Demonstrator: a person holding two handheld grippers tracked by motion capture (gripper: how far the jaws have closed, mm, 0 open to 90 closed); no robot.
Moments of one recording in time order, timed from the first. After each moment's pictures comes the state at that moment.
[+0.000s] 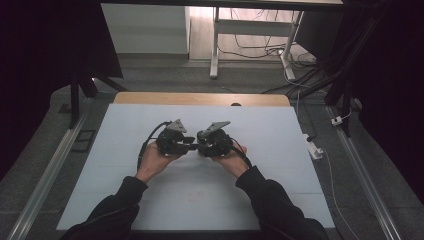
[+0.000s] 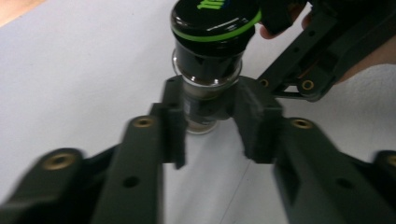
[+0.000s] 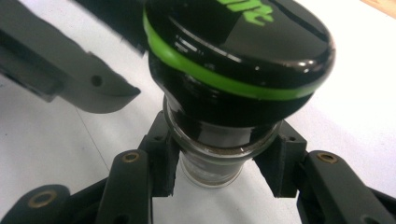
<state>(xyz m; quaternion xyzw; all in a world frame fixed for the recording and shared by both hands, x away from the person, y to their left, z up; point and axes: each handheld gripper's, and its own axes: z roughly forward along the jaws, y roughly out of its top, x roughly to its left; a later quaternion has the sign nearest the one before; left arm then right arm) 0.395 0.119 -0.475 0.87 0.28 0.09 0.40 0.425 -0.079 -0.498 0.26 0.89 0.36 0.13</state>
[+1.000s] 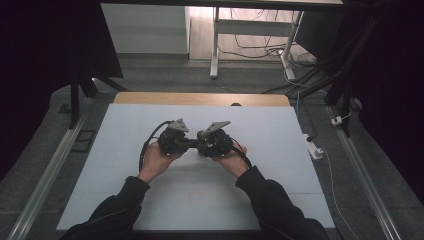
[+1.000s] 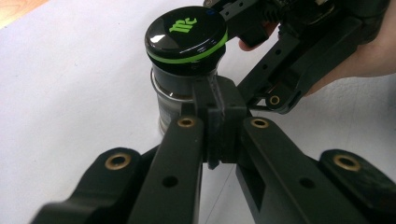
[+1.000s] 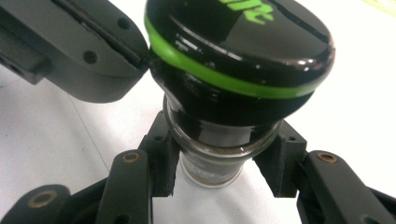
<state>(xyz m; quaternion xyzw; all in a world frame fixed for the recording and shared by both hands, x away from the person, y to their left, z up) 0.391 0.113 -0.465 0.86 0.28 0.08 0.41 0.426 -0.079 -0.498 0.26 0.89 0.36 0.13</state>
